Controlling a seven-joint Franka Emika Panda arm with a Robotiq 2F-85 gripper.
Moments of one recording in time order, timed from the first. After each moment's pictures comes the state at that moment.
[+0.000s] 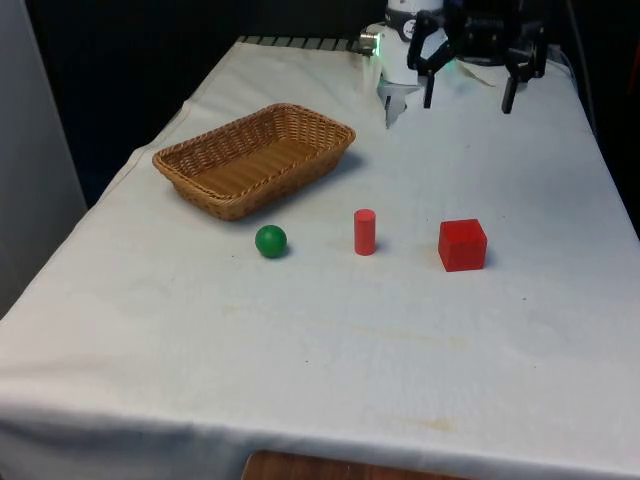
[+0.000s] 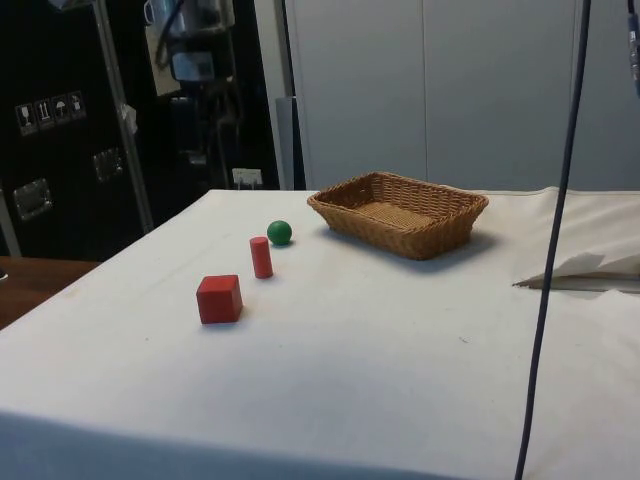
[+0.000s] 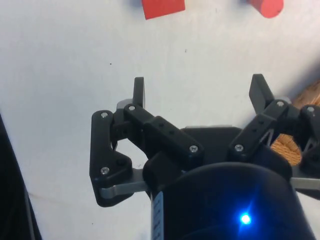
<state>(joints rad) 0.59 0.26 -0.47 -1.97 0.03 2.26 0.04</state>
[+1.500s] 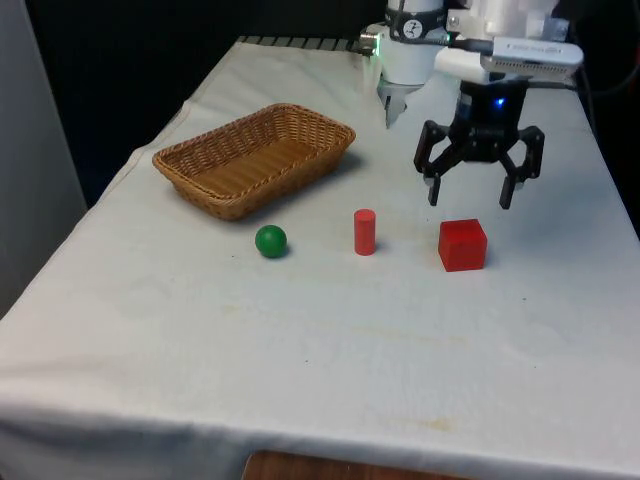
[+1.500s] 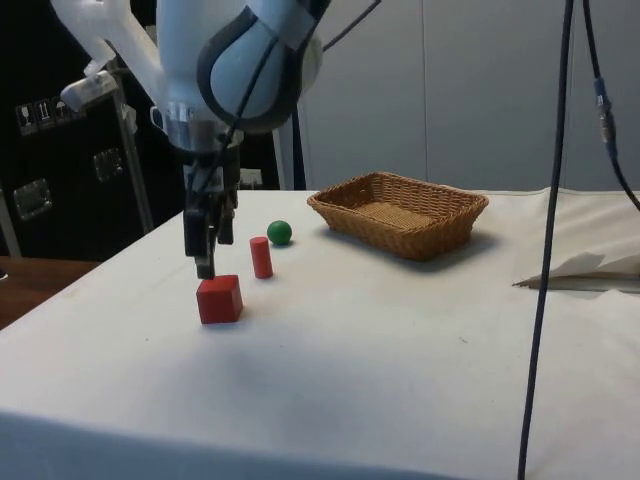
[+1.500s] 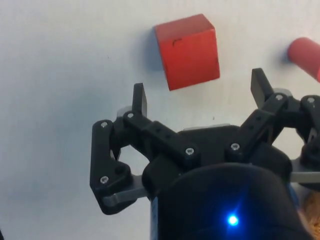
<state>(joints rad) 0.58 0.49 -0.41 -2.03 0.13 2.62 -0.09</state>
